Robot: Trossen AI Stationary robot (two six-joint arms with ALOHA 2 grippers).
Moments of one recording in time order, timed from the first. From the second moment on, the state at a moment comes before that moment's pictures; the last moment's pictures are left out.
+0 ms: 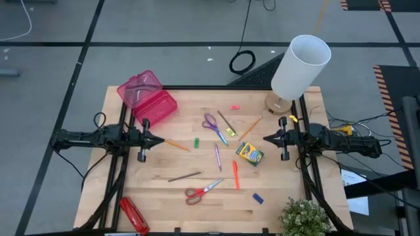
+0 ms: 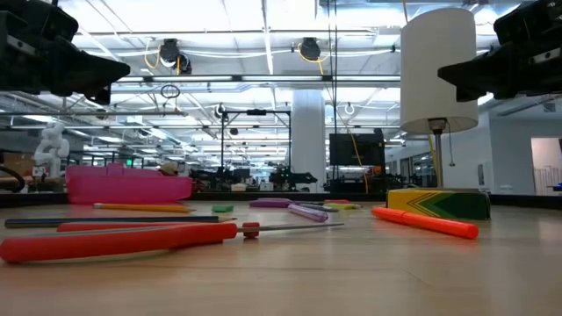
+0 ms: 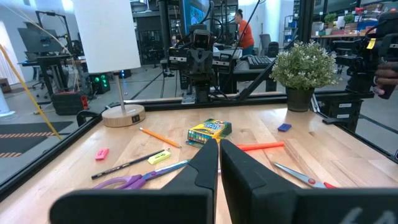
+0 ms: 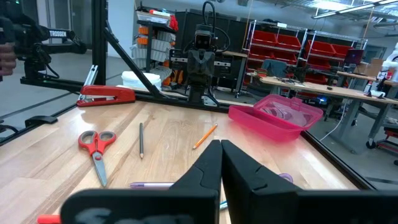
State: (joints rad) left arm -0.05 0.01 0.01 0.03 -0.01 0.06; right arm -0.06 0.00 0.01 0.02 -0.08 -0.14
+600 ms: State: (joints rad) left arm -0.05 0.01 0.02 0.01 -0.03 0.04; right arm -0.06 0.00 0.01 0.02 -0.08 -0.06
